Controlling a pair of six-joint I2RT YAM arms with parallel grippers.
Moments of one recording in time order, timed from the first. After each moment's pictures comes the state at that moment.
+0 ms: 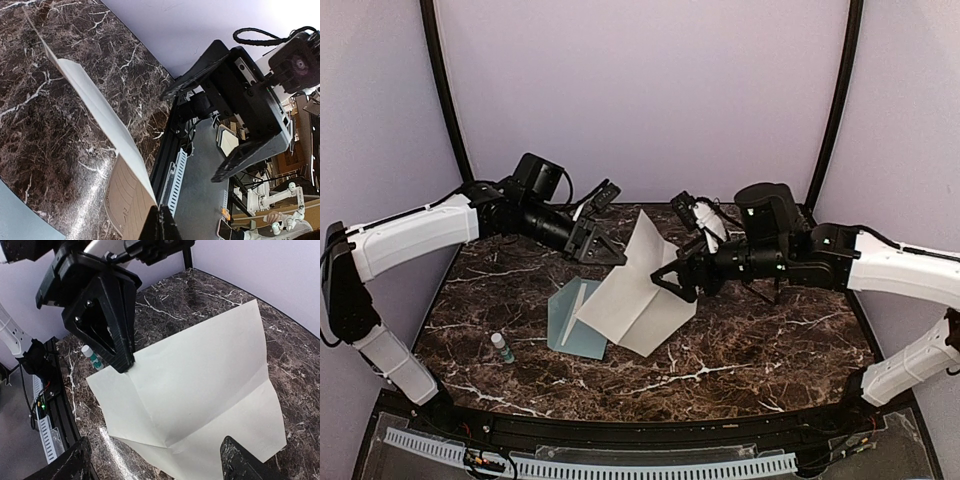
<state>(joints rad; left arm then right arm) -0.67 1.56 1.34 -0.50 0.88 -0.32 1.00 1.27 1.08 -0.28 -0.12 0.18</state>
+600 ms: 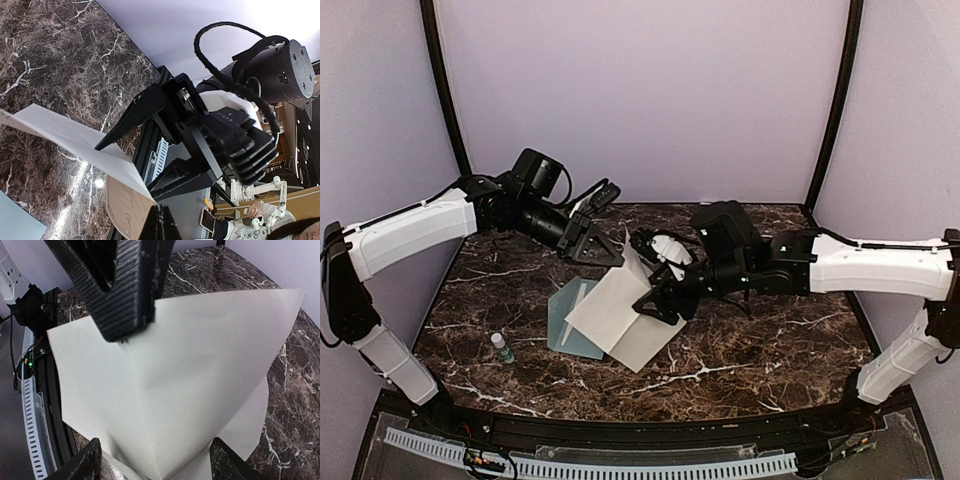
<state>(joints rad) -0.66 1.55 1.39 -0.62 0.98 -0.32 1.07 1.46 1.15 -0.31 -0.15 -0.02</state>
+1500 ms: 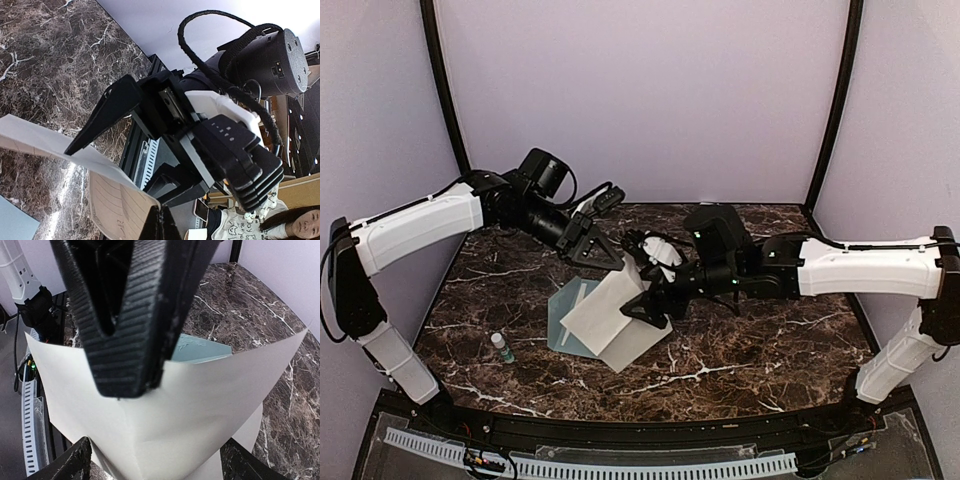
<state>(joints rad) -0.66 1.60 1.45 -0.72 1.04 -0.25 1.07 1.52 1.14 -0.19 -0.18 -0.08</state>
